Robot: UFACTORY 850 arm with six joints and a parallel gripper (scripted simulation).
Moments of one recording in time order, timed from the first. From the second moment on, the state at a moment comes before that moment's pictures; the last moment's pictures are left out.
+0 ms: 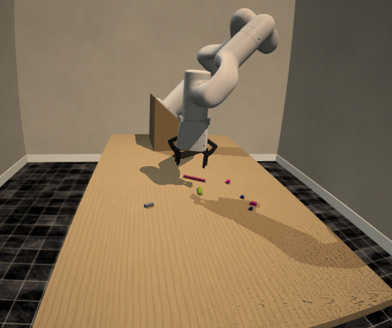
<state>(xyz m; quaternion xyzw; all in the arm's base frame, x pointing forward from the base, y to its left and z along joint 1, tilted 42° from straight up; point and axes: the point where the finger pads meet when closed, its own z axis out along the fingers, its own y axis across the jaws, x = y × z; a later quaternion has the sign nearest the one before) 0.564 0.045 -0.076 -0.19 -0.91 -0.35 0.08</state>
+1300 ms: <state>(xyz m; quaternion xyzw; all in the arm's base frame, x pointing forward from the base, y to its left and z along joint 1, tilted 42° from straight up) 0.576 0.043 -0.097 0.31 -0.88 -0.33 -0.12</state>
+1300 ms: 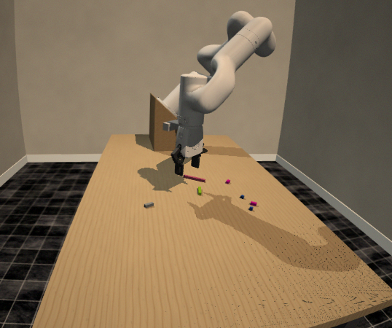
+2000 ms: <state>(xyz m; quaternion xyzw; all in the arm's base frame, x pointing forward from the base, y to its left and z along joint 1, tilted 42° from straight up) 0.582 0.042 -0.108 0.56 -0.75 -0.29 -0.21</state>
